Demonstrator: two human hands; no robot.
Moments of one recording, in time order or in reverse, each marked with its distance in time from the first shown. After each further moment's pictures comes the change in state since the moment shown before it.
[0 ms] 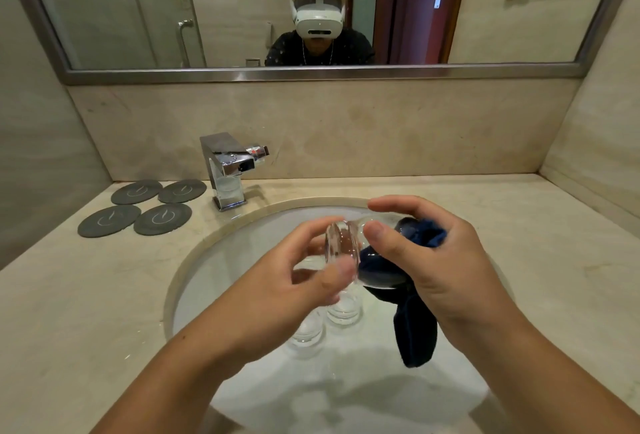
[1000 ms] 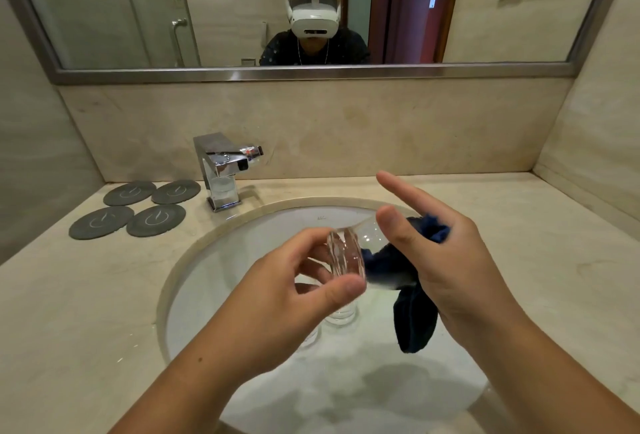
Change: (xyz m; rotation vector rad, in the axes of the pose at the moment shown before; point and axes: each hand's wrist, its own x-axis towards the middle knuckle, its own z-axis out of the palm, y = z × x) left_hand 0.001 -0.004 0.011 0.217 0.115 0.111; right_hand 0.002 -0.003 -0.007 -0.070 0.027 -0.001
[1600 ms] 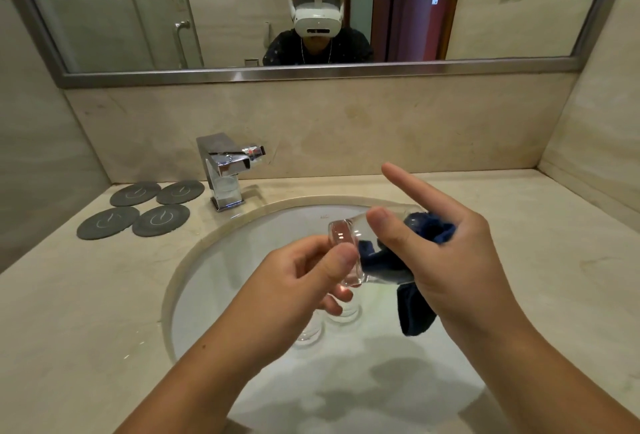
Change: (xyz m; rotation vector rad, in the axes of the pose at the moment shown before) left_hand 0.004 0.004 0.007 -0.226 -0.009 -0.087; right_hand -0.008 -0.003 0.004 0.008 0.056 -0.074
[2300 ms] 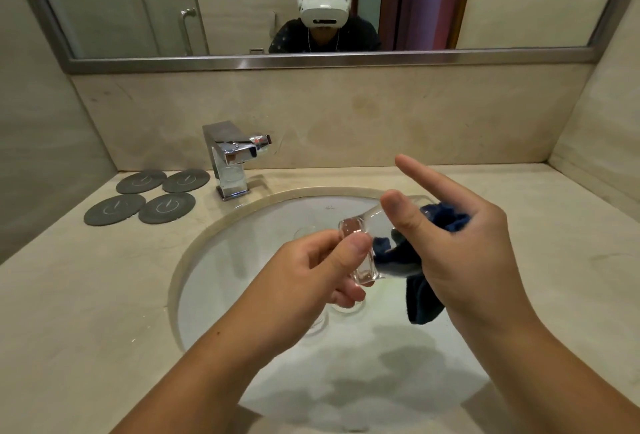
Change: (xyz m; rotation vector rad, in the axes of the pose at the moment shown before) left_hand -0.002 0.001 0.007 -0.039 0.010 -0.058; right_hand 0.001 0.006 0.002 -0.073 0.047 -0.014
